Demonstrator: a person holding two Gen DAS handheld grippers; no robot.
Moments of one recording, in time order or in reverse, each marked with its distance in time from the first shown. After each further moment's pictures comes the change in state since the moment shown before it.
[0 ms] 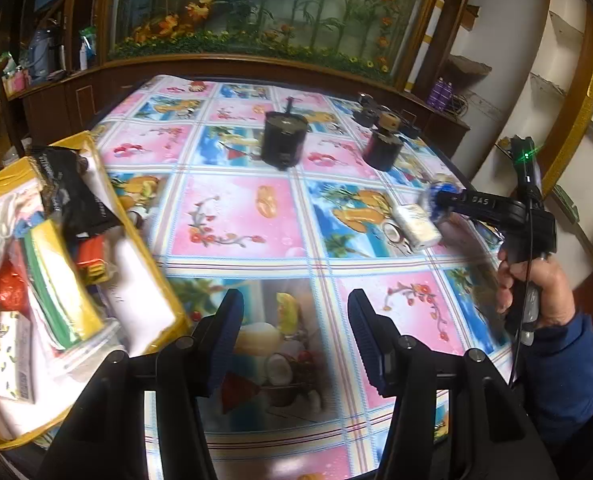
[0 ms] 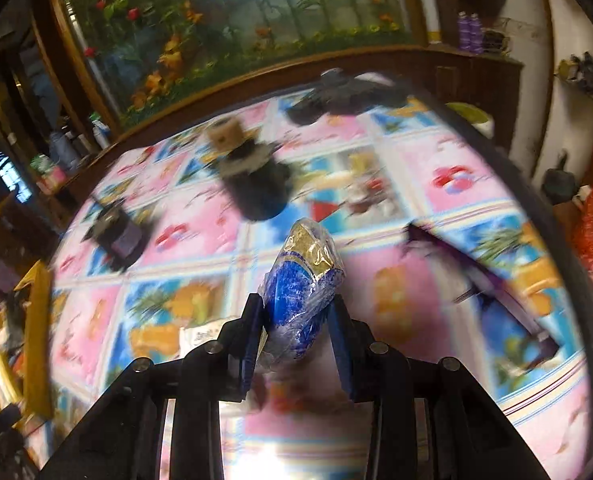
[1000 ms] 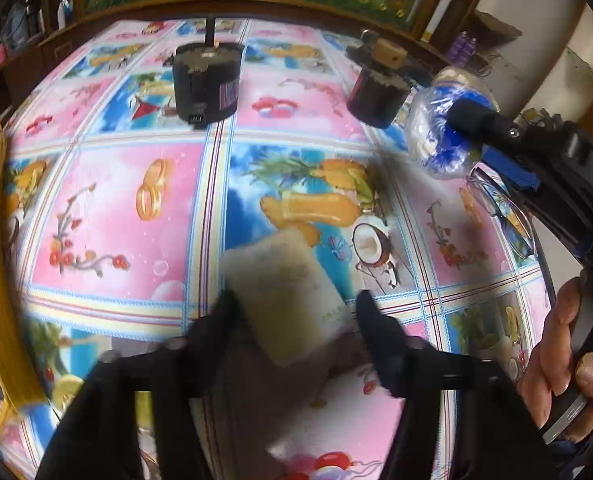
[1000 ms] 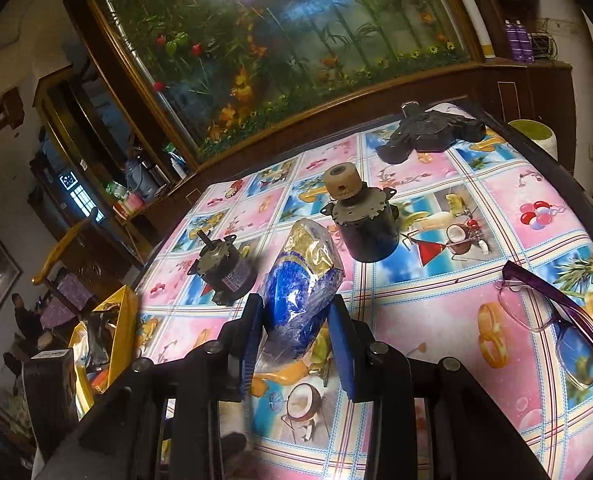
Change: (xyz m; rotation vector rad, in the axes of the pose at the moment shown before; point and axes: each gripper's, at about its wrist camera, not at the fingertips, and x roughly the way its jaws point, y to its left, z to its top) left arm 0.118 -0.067 0.042 -0.031 0.209 0.042; right arm -0.034 0.027 0.013 -0.001 -0.138 0.253
